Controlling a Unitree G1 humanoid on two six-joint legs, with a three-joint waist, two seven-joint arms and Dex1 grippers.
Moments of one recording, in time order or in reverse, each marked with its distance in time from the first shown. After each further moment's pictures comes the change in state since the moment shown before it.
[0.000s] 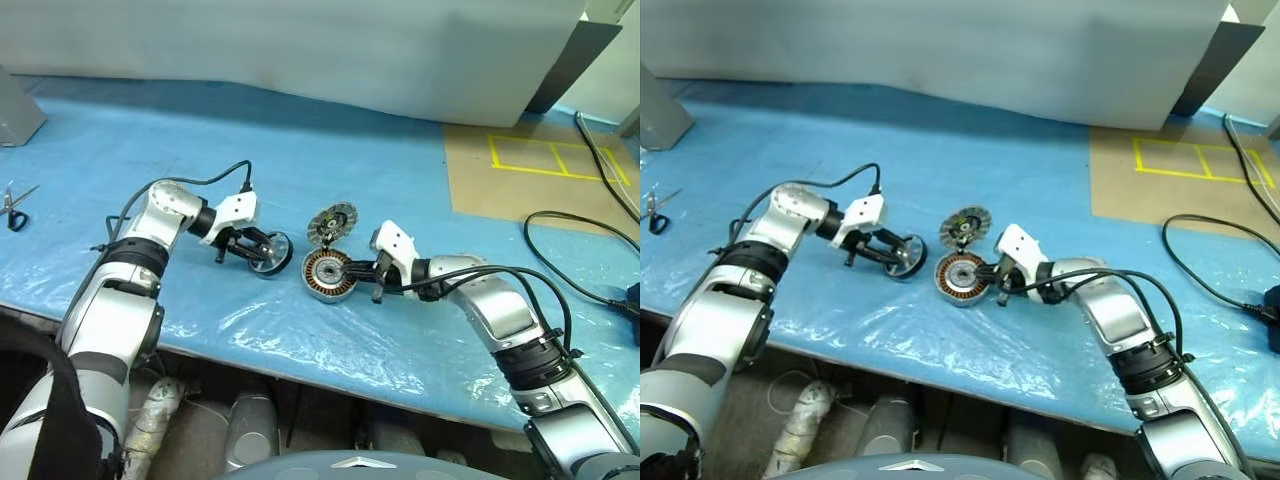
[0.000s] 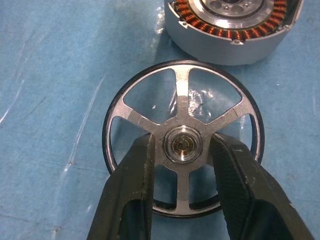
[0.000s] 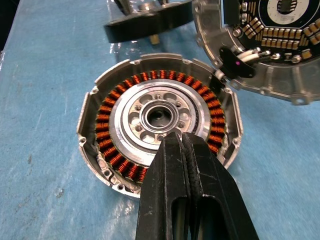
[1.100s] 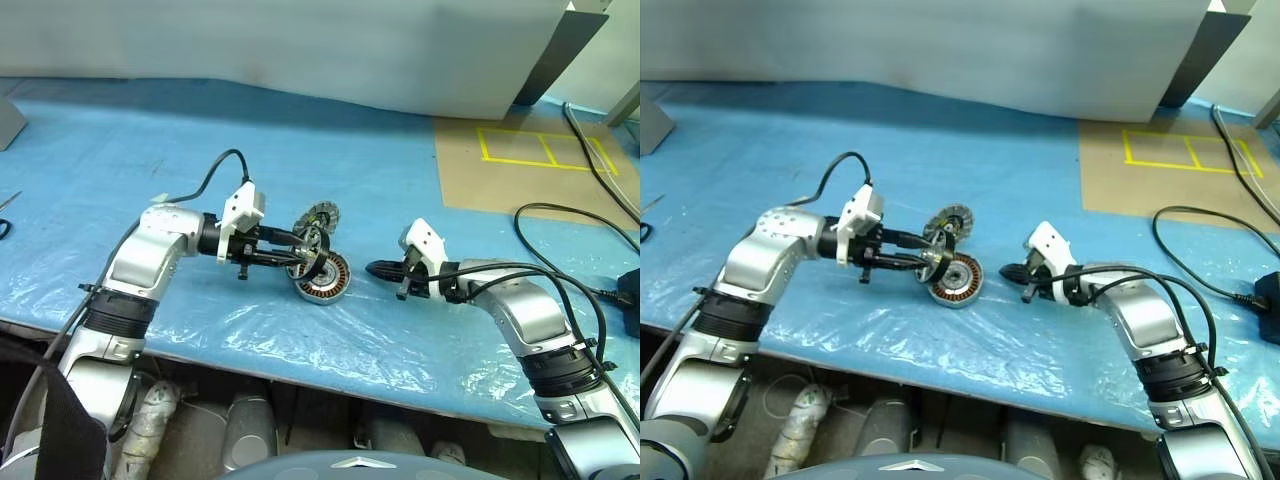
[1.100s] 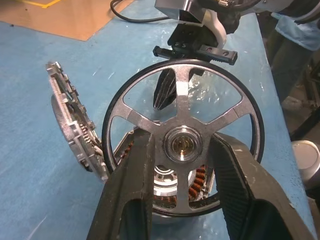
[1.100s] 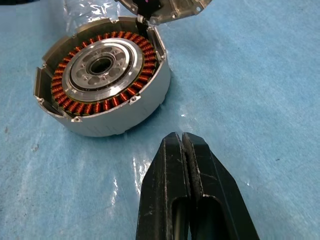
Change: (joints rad) left arm 0.345 0.025 0.051 -0.839 -0.410 0.562 0.176; right arm 0.062 -0.067 -0.095 -0.016 0.045 0.056 -0.010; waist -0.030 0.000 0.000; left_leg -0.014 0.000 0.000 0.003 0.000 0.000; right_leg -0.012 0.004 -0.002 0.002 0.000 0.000
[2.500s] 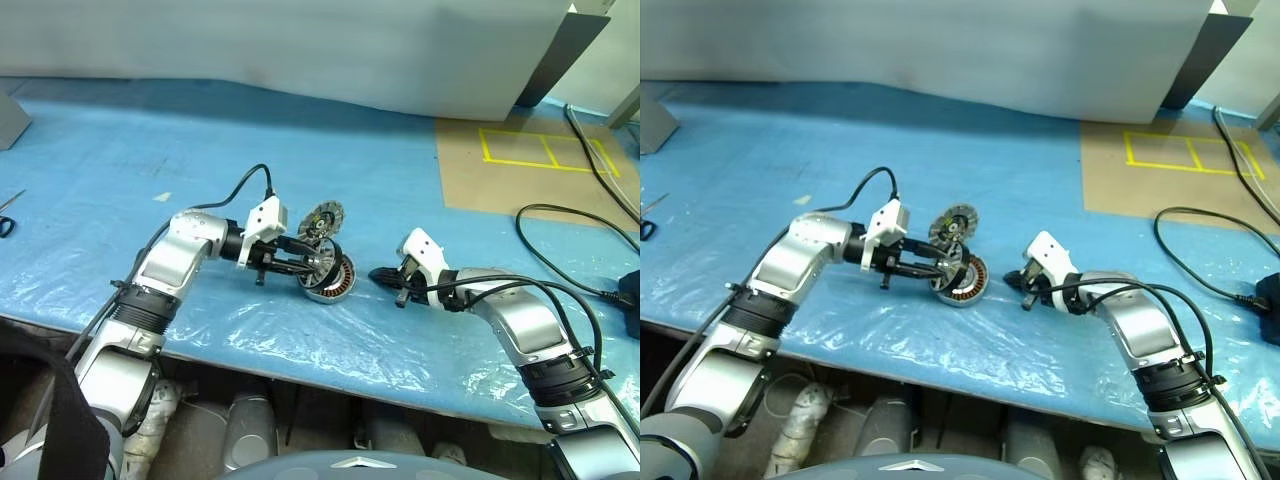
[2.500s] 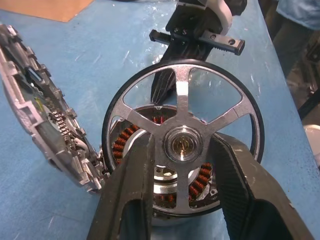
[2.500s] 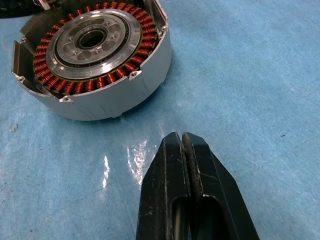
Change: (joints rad) left arm -0.030 -0.061 -0.094 0.116 0.086 -0.116 0.023; right arm 0.040 0.004 0.018 -0.002 -0.053 -0.028 -0.042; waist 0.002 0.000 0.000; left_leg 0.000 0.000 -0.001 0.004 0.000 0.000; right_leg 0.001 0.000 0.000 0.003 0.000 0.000
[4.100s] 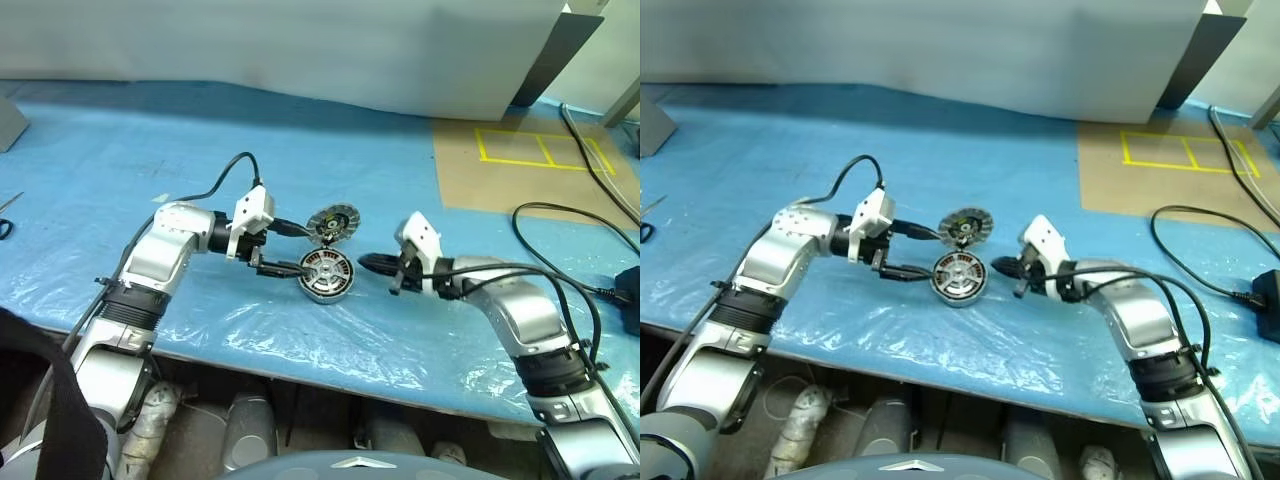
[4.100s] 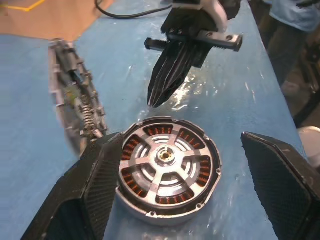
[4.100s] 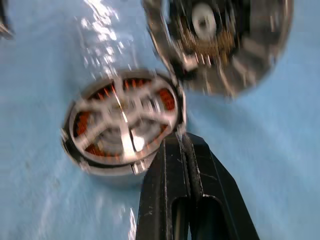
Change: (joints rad) left arm -0.016 0.045 0.081 0.013 -0.051 -0.005 -0.020; right arm -0.112 0.060 -0.029 -0.062 0.107 0.037 0.033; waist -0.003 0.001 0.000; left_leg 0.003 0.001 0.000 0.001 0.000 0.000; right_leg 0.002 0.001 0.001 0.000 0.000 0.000
